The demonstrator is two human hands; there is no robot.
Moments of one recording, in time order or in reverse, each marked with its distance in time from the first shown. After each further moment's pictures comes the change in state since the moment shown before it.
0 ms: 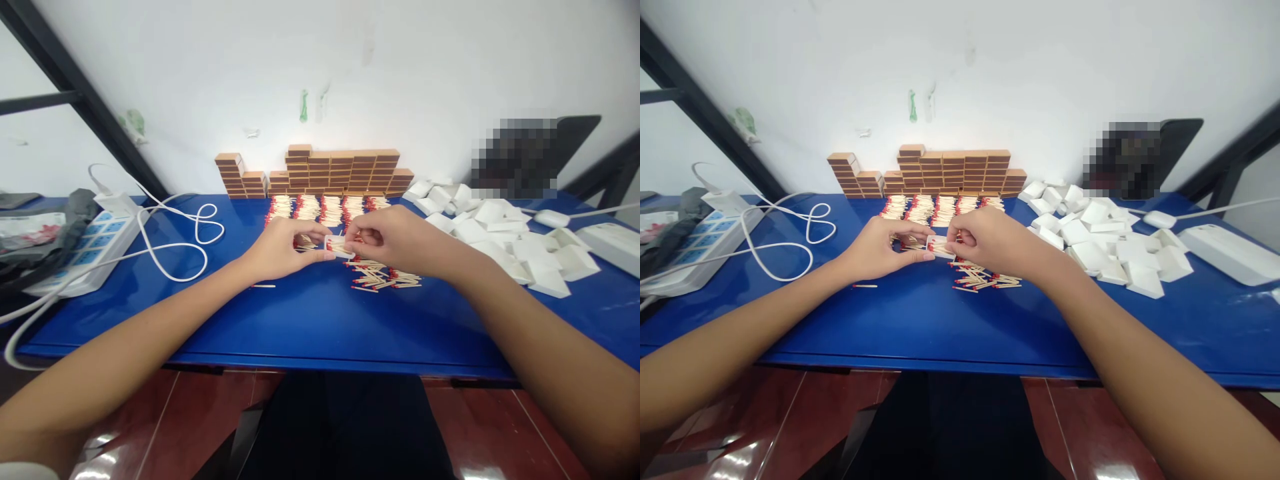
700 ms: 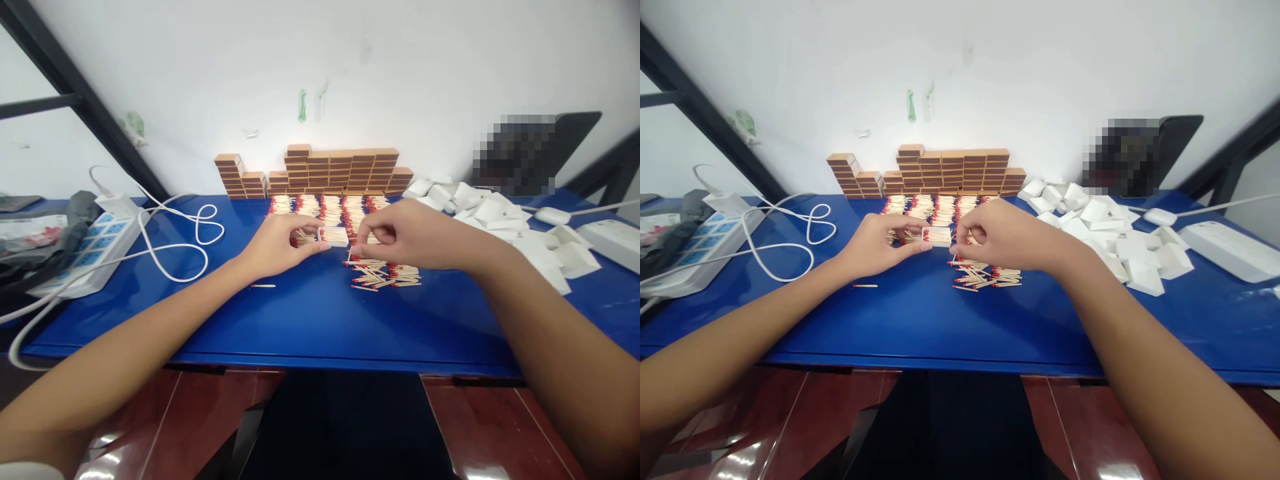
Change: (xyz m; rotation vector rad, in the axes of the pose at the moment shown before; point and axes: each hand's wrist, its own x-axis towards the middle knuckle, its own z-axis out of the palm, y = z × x) left_hand 0.001 -0.009 -0.003 0.167 0.090 0.052; right_hand -0.007 0.002 -0.018 0.017 -0.102 0.033
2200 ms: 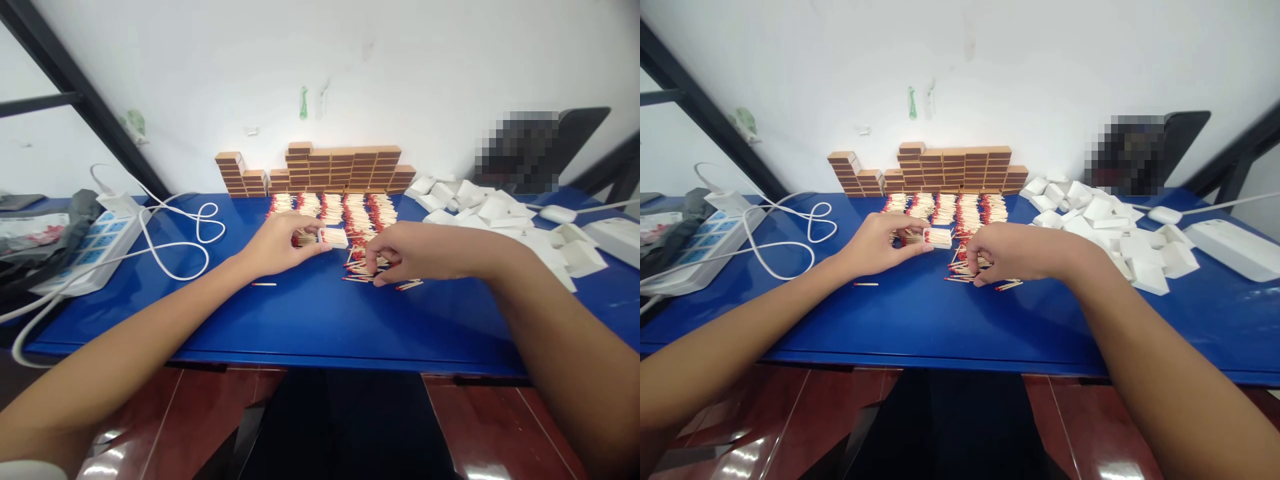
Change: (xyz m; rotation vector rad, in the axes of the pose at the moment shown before) left_hand 0.002 -0.006 0.000 0.109 -0.009 0.166; right_hand -0.004 -0.003 -0.006 -0.066 -0.457 0.168
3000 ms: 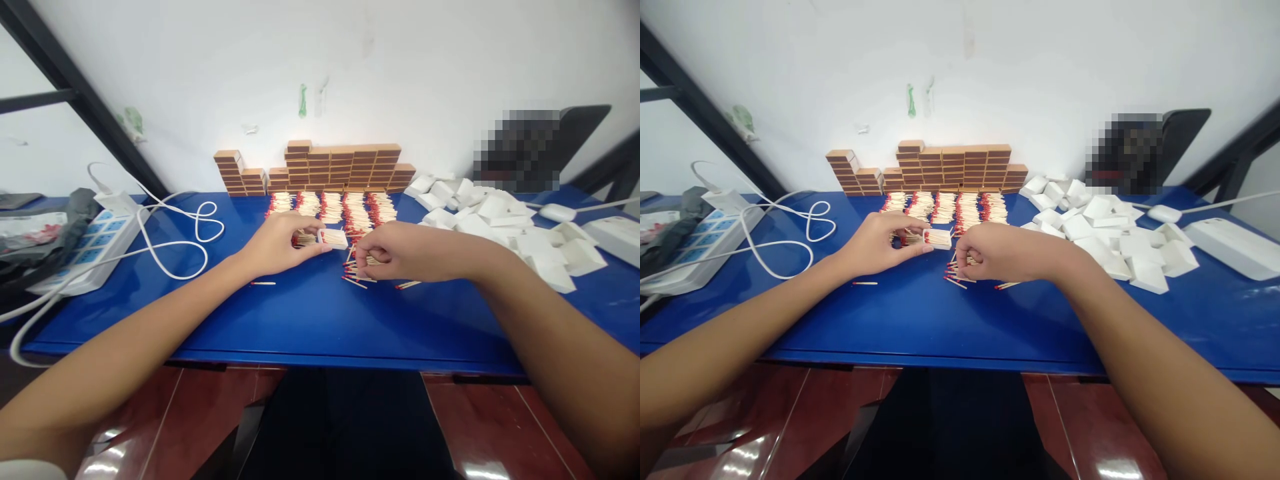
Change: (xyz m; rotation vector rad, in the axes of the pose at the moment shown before) left_hand 0.001 0.001 0.000 -0.009 -0.016 0.048; right_hand 0.004 -0.006 0.007 0.049 0.081 -0.108
